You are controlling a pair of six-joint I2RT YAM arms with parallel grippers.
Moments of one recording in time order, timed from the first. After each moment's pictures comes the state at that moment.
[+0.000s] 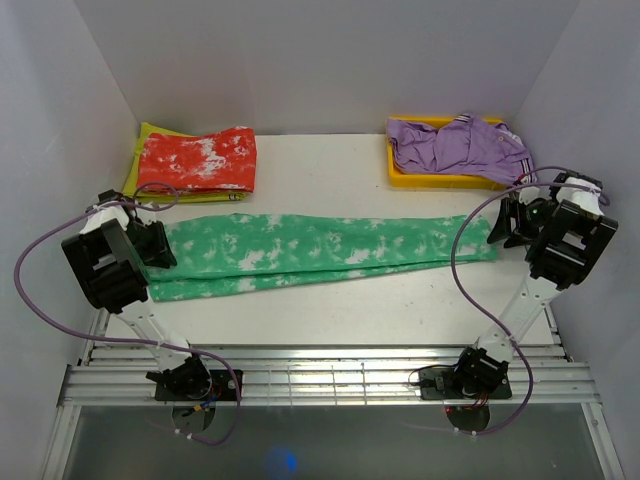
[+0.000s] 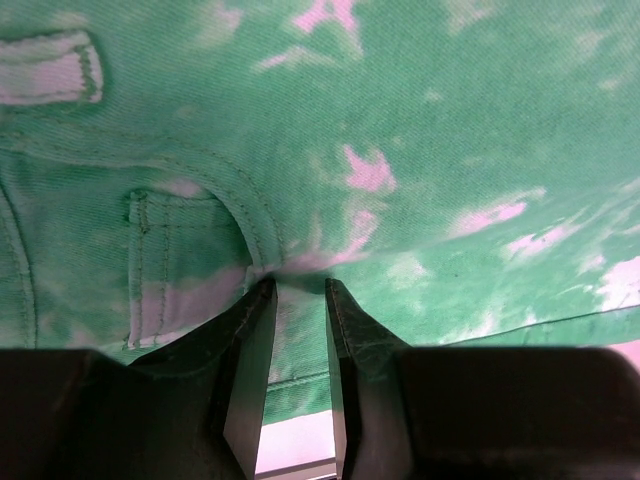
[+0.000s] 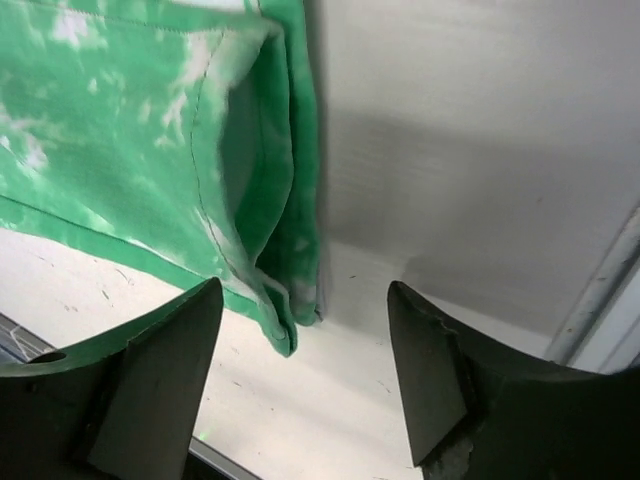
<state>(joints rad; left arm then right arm) 0.50 1.93 1.33 -0.85 0.30 0.22 -0.54 2.20 1.73 -1.14 -0.54 -0.59</state>
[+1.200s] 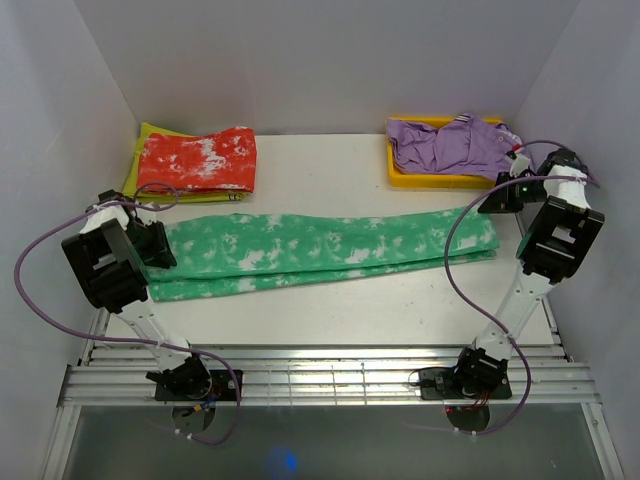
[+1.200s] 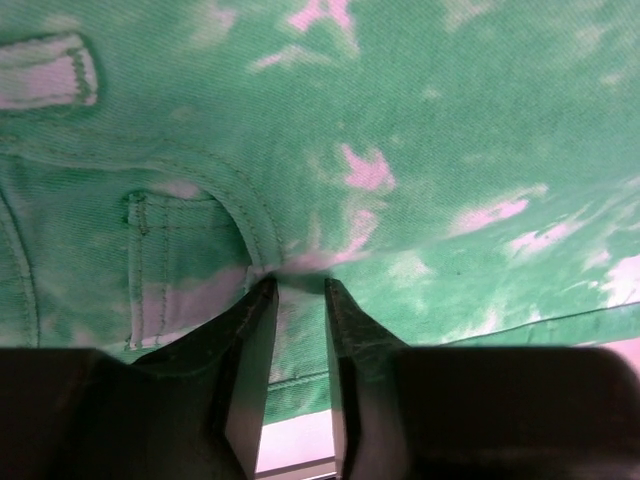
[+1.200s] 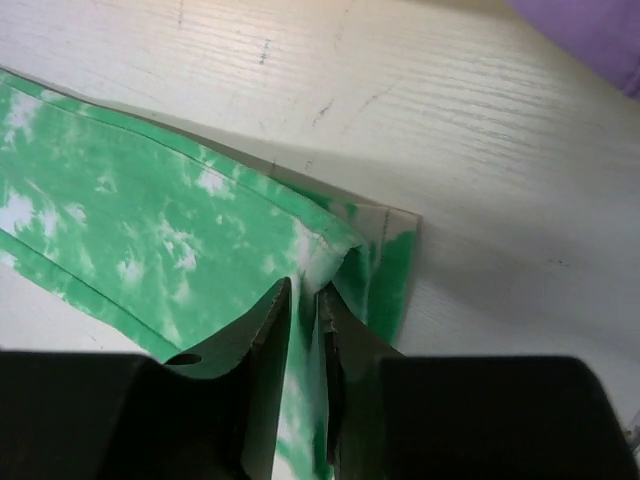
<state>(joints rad) 0.50 1.93 1.33 -0.86 0.30 0.23 -0.45 2.23 1.87 -0.98 -0.80 -0.51</state>
